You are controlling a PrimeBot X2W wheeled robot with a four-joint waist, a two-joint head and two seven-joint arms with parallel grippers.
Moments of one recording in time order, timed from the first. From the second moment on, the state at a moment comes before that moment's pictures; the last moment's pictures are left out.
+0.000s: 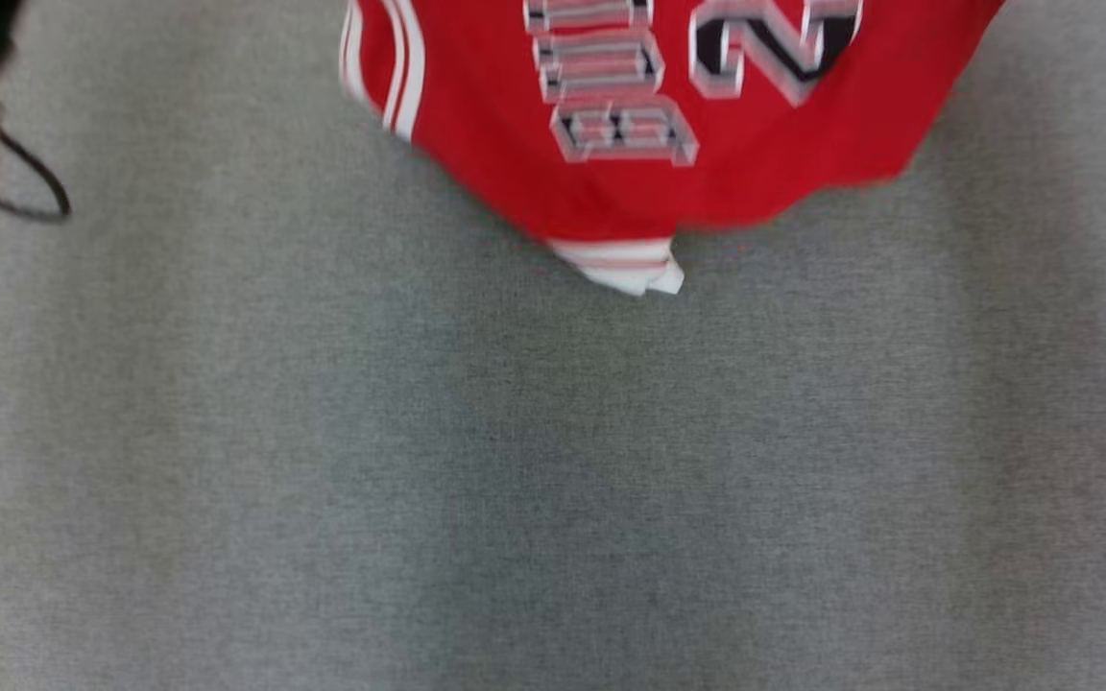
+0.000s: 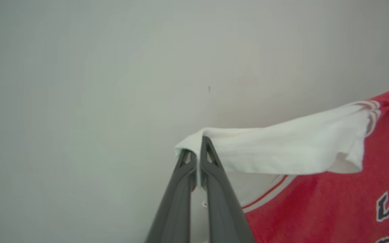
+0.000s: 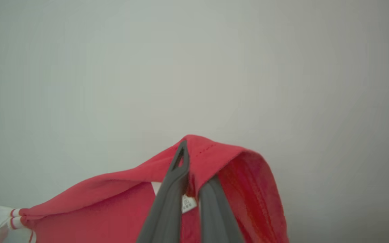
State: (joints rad) left arm -1.44 0.41 -0.44 0.72 -0.38 -0.13 -0.03; right arm -1.39 -0.28 0.40 0.74 1.06 0.13 -0.09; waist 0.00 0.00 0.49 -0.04
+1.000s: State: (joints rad) left arm -1.59 0.32 -0.63 1.02 -0.56 -0.13 -0.07; right arm -1.46 -0.34 0.58 0.90 1.16 0.13 -0.11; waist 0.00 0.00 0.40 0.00
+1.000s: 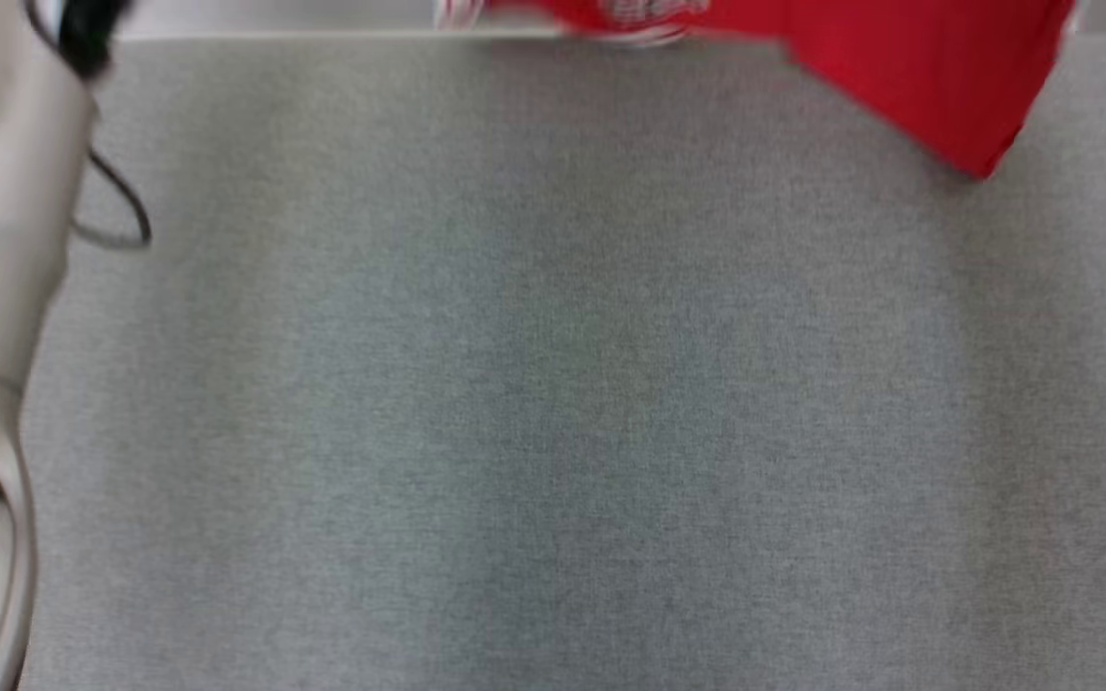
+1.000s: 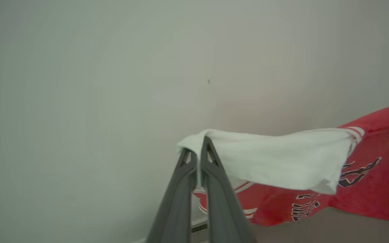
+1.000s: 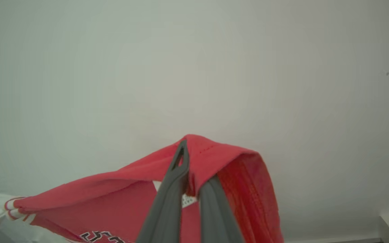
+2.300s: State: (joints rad) left arm -0.87 0.98 -1.20 -0.08 -1.35 -0.02 0.93; right arm -0.55 -0.85 1.02 0.18 1.64 0.13 0.53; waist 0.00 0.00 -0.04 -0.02
